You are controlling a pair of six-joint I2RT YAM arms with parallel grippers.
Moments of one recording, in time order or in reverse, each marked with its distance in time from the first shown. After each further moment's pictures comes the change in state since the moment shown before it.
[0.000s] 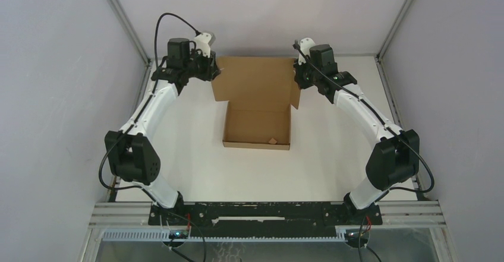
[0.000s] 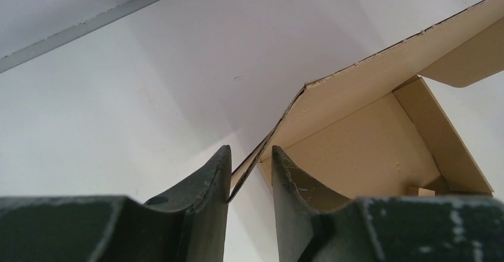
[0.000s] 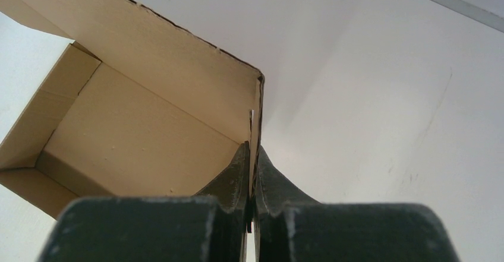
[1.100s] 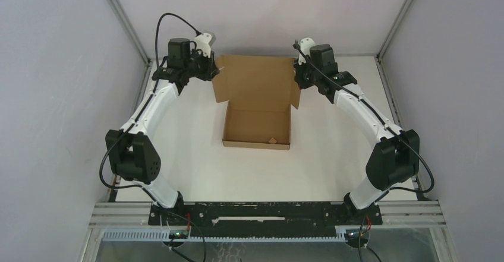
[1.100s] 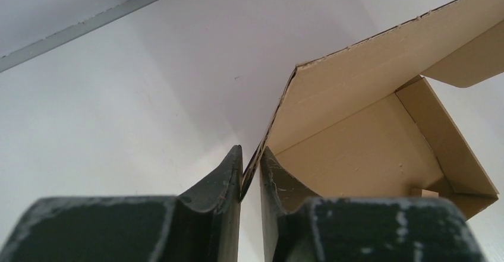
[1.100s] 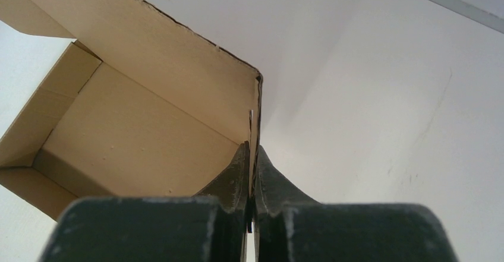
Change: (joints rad) left arm 0.002 0.012 0.000 0.007 0.001 0.001; right arm -0.002 0.000 0.000 0.000 -0.003 -0.003
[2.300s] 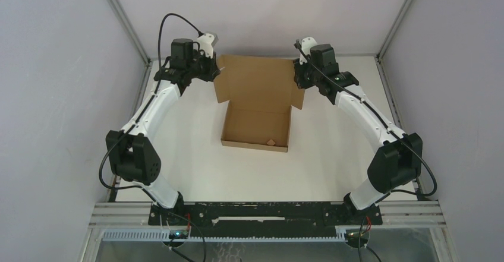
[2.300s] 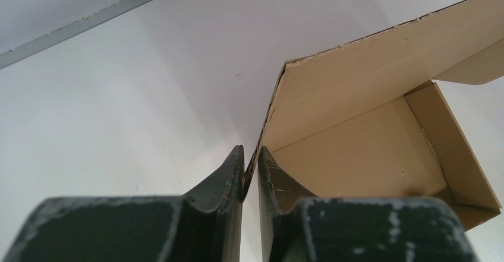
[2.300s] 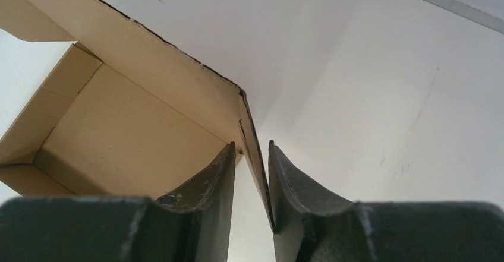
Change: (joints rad) left arm -0.031 -0.008 0.000 -0.013 -0.054 -0.009; right arm 0.018 -0.028 0.004 -0.026 0.041 0.015
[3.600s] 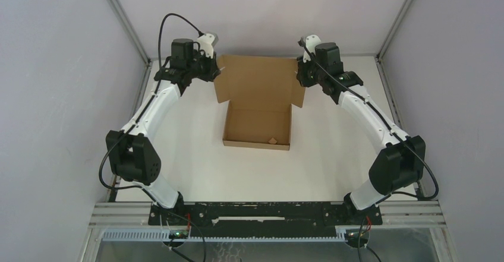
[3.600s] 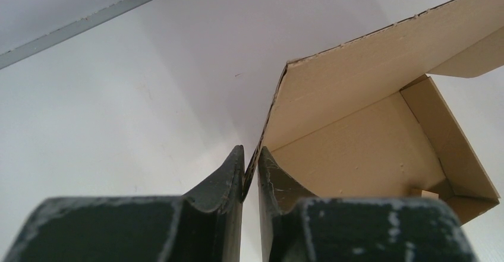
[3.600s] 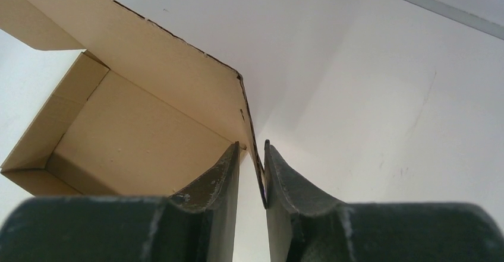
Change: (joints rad) left arm -0.002 0.000 0.000 0.000 0.000 0.000; right arm -0.026 -0.021 0.000 0.007 -0.038 0.007
